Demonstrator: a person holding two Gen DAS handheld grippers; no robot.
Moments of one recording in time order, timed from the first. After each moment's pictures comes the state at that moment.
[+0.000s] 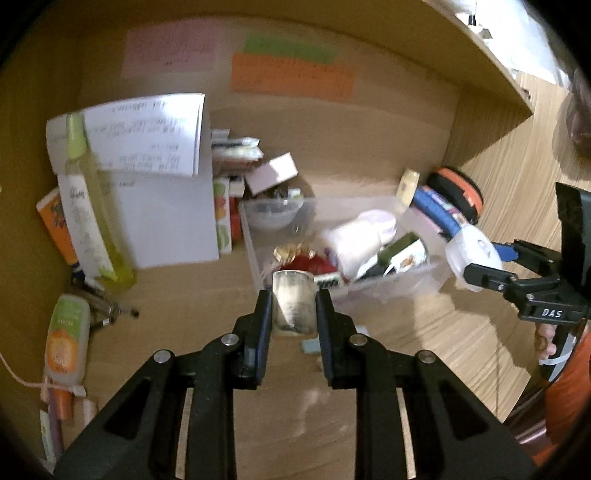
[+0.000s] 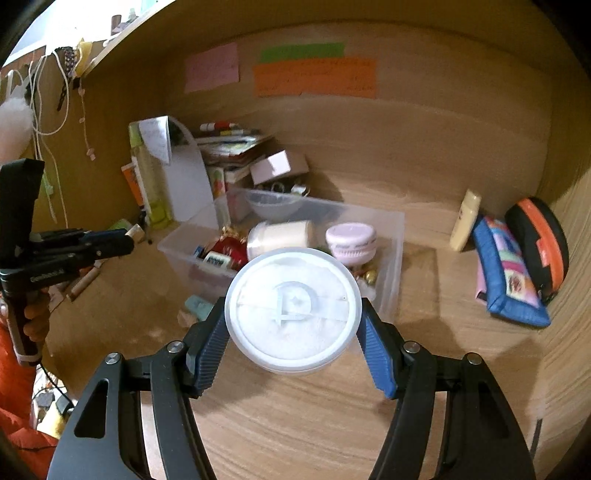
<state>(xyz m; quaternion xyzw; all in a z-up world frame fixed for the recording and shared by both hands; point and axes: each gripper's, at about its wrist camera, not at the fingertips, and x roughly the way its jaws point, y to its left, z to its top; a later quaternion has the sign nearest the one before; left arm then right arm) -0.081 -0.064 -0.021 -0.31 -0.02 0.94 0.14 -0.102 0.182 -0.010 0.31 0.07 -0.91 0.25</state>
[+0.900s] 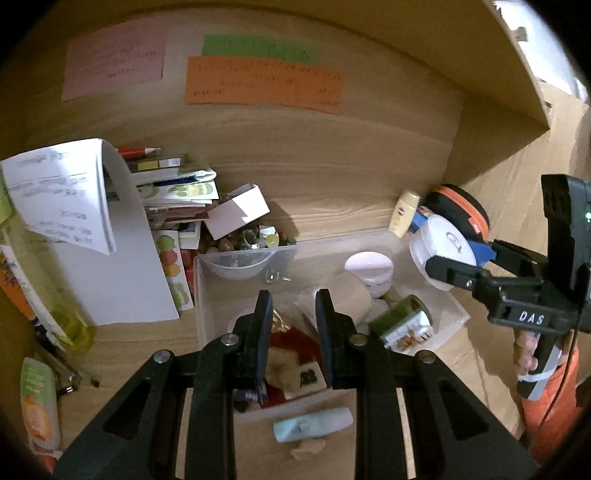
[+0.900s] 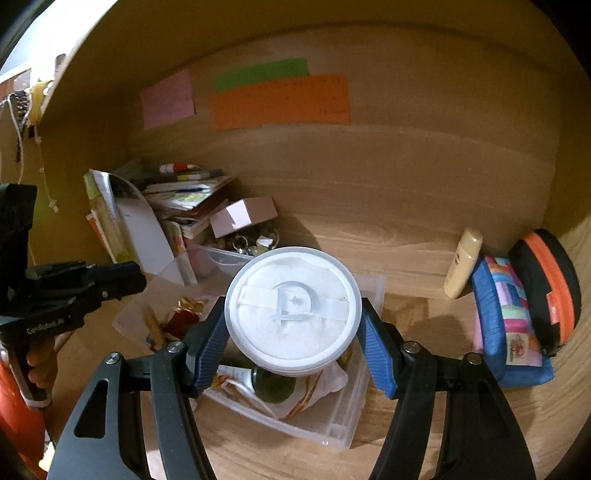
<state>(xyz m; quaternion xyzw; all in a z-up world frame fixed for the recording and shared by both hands) -0.158 -0.021 -0.014 -0.32 -0.02 0.93 0.16 -0.182 0.179 0.003 0.30 0.04 -0.93 0.23</state>
